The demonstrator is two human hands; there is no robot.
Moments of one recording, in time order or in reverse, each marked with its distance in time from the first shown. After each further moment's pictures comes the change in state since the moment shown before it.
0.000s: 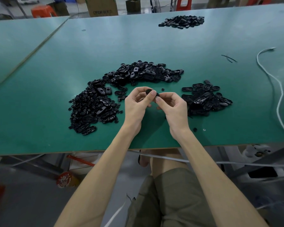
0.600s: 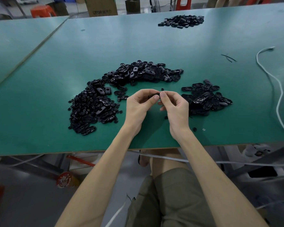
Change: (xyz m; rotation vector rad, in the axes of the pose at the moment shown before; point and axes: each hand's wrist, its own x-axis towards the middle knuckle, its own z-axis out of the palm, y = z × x) left_hand -0.004 0.001 0.002 0.041 -0.107 0.044; right_hand 0.002 0.002 -0.001 0.031 0.060 -0.019
